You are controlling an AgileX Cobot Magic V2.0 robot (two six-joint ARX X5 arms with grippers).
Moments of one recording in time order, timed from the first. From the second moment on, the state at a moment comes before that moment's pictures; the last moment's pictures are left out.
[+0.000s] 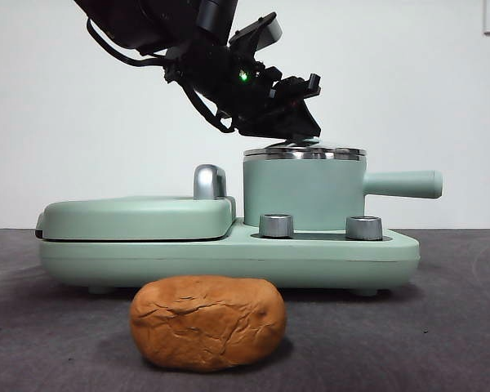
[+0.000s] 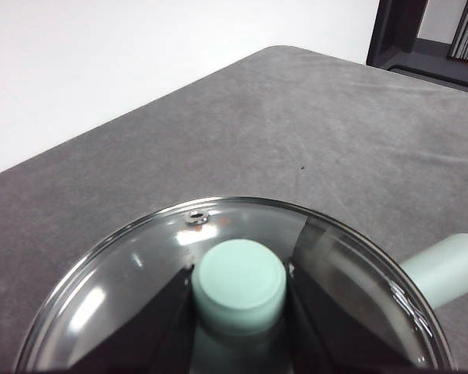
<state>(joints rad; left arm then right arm) -0.62 1.95 1.43 0.25 0.22 0.12 0.26 0.52 0.89 -0.81 -0.23 -0.36</state>
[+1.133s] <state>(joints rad) -0.61 1.23 1.24 -0.52 0.06 0.11 0.26 0.56 0.89 -0.81 -0.37 -0.37</state>
